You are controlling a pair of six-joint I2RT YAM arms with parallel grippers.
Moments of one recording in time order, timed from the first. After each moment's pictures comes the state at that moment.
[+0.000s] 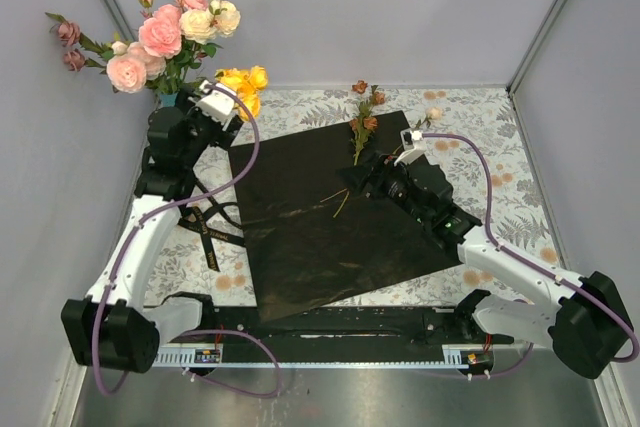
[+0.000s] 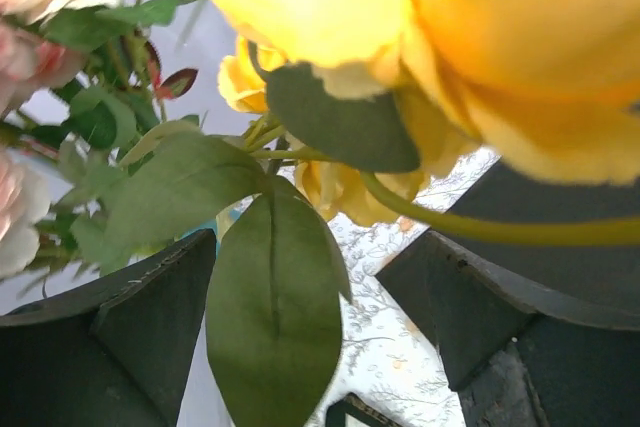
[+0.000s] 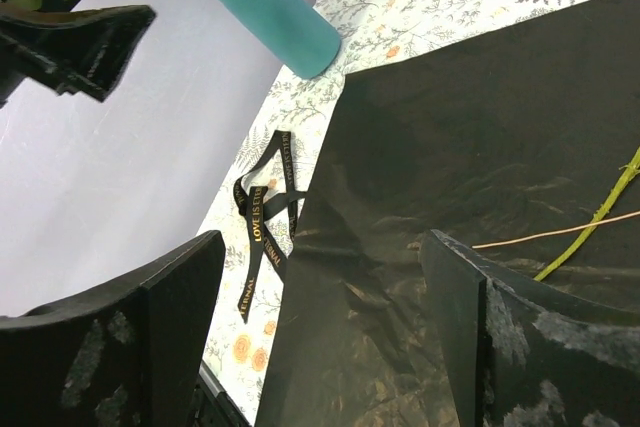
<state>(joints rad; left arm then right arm) -0.11 1.10 1.02 -0.04 0.13 0.49 0.69 1.10 0.67 0.35 -0.01 0.73</state>
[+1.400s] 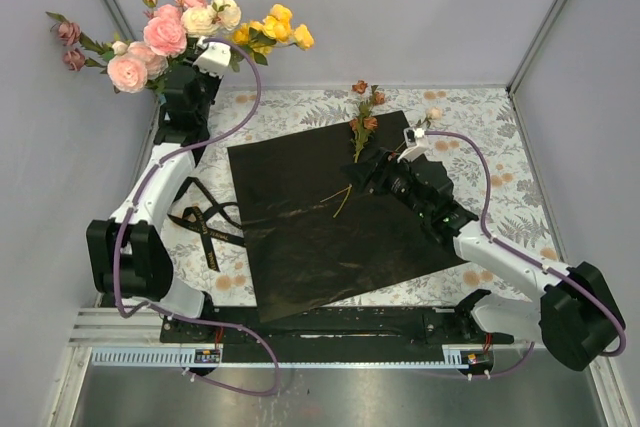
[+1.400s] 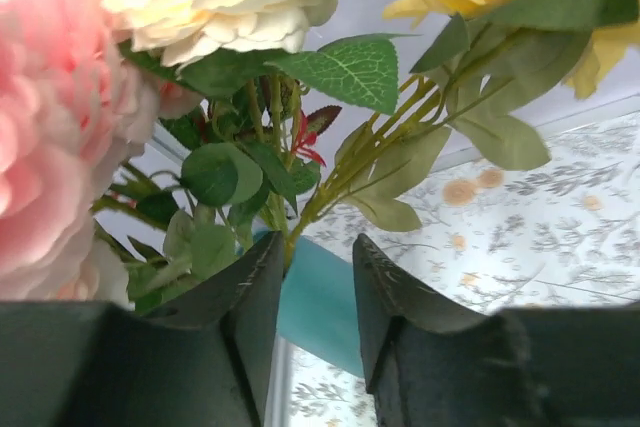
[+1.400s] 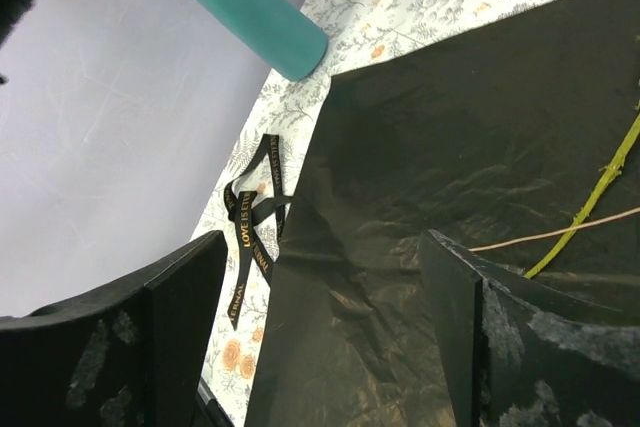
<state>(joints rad) -0.09 1.53 1.30 0.19 -0.15 0.54 0.60 1.15 0.63 0.44 -0.10 0.74</state>
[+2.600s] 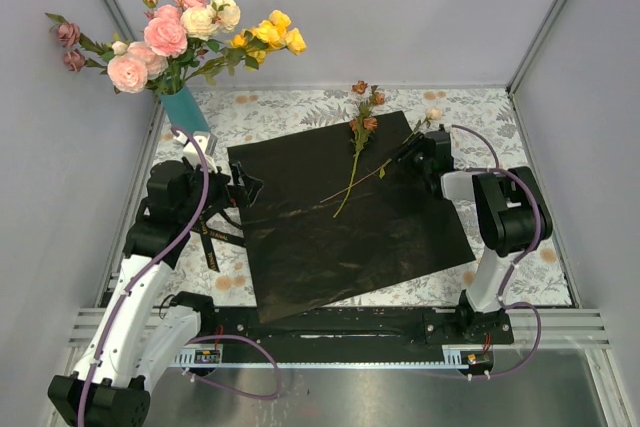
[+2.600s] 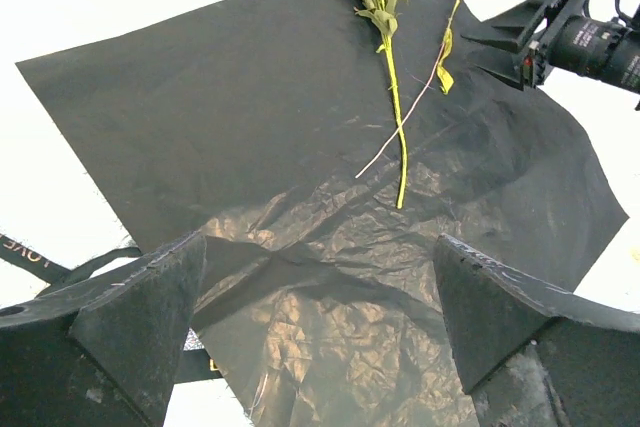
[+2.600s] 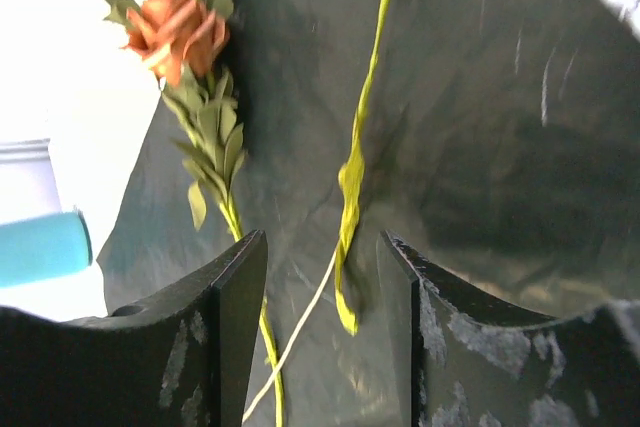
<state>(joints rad) -0.18 0.75 0.78 -0.40 0.31 -0.24 0.19 1.82 0.85 0.42 -0.10 0.96</state>
